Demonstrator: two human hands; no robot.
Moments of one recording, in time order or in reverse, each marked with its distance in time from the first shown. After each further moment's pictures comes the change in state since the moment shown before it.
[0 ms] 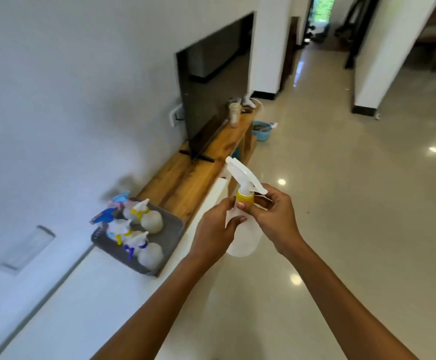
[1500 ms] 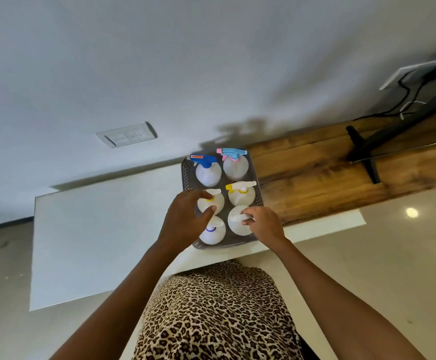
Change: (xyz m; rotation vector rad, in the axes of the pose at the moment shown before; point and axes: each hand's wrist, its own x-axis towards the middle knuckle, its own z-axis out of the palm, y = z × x) left_hand 0.074 -0.247 -0.127 0.070 0.514 -0.959; right_hand 0.249 0.198 0.313 -0.981 -1.223 -0.253
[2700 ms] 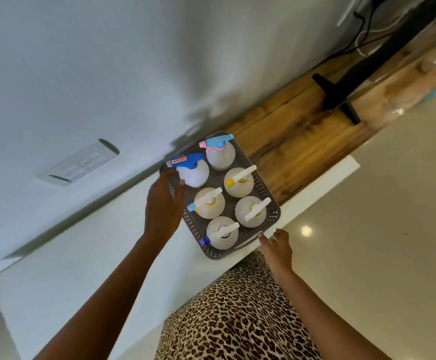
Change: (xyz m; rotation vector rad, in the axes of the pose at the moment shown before) left_hand 0.112 -0.095 0.003 -0.022 -0.051 0.059; right_hand -0.029 -0.019 0.120 0.913 0.458 0.915
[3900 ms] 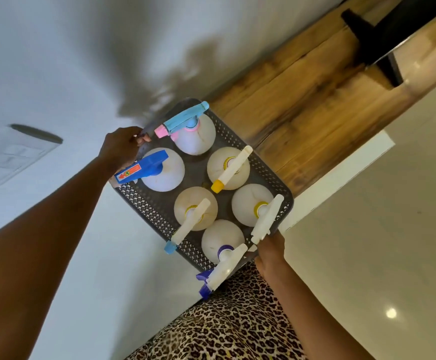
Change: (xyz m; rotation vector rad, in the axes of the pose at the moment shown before) left_hand 0.191 -0.095 0.059 0.481 -0.324 0.018; right_hand 0.076 0.012 0.062 0.559 0.010 0.340
